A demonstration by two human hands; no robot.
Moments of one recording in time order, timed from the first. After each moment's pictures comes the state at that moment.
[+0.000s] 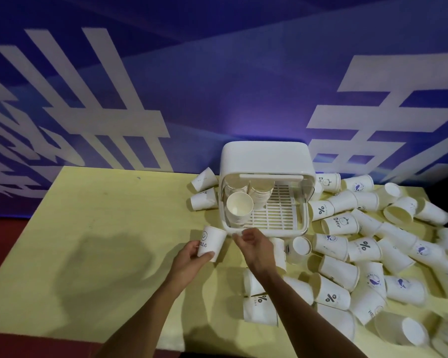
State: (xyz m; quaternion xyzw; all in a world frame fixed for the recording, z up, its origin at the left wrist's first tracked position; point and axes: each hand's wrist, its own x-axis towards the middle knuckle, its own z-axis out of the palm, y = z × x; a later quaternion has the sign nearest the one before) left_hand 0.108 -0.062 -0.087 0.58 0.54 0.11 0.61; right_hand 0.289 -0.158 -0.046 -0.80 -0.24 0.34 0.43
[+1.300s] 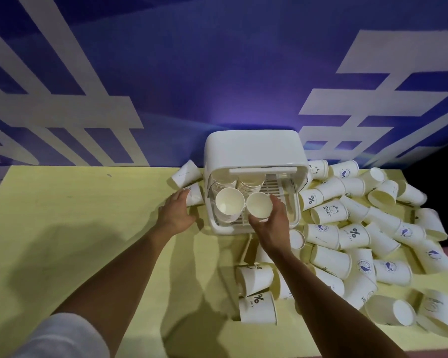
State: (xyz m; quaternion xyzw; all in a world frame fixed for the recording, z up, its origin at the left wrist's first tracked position) left_hand 0.184 0.064 -0.078 0.84 0.46 -0.06 0.30; right_hand 0.350 -0.143 -0.044 -0.85 -0.26 0.17 0.42
